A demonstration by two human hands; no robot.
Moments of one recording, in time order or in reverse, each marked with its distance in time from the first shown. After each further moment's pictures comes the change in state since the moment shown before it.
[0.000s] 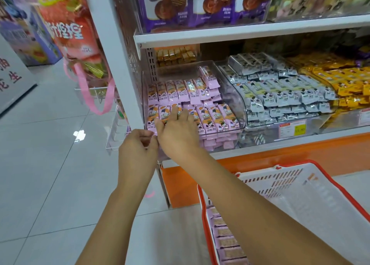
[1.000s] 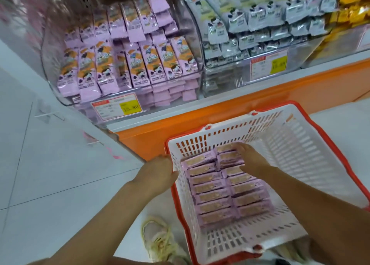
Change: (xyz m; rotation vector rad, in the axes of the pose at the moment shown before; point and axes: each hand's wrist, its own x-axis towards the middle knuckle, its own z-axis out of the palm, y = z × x) left_hand -0.093 -0.056 0.127 0.732 -1.097 0.253; right_hand -0.097 0.401 0.127 -0.174 -0.486 0.144
